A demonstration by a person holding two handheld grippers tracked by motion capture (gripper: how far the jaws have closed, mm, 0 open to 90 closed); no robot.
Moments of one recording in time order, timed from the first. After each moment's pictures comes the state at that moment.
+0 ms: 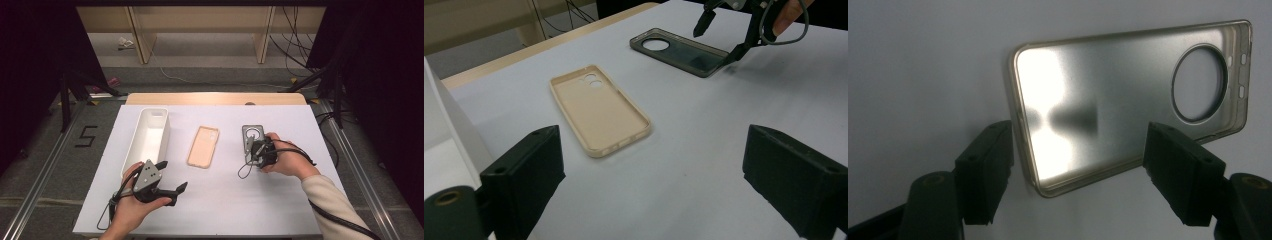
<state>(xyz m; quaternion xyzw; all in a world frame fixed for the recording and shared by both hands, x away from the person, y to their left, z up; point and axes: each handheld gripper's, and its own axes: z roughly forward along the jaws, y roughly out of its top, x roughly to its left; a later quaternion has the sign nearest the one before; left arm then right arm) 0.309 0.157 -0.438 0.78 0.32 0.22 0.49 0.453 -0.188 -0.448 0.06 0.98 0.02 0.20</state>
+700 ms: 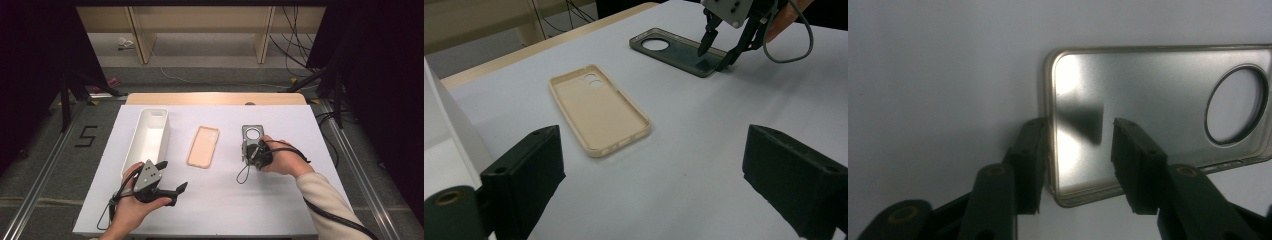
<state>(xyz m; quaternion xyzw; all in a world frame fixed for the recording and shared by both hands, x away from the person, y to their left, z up) 0.309 0.157 -0.438 0.78 0.32 0.22 0.49 0.452 -0.176 -0.456 0.01 0.99 -0.01 0.17</state>
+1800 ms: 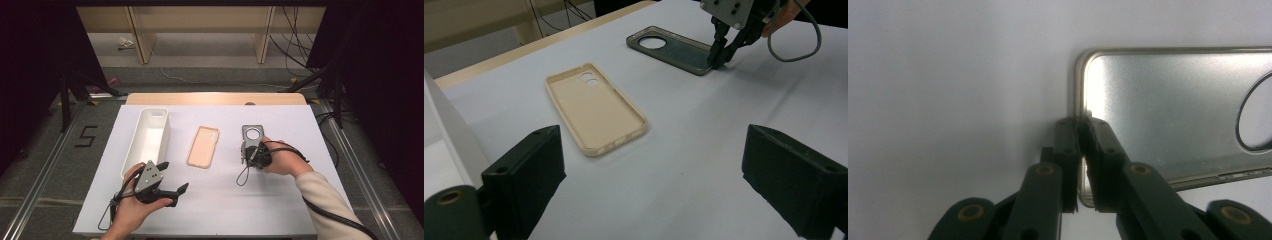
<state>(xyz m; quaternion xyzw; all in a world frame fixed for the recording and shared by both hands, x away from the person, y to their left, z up) 0.309 0.155 -0.439 0.78 0.32 0.21 0.49 0.449 -0.174 -0.457 0.01 0.99 -0.02 0.13</state>
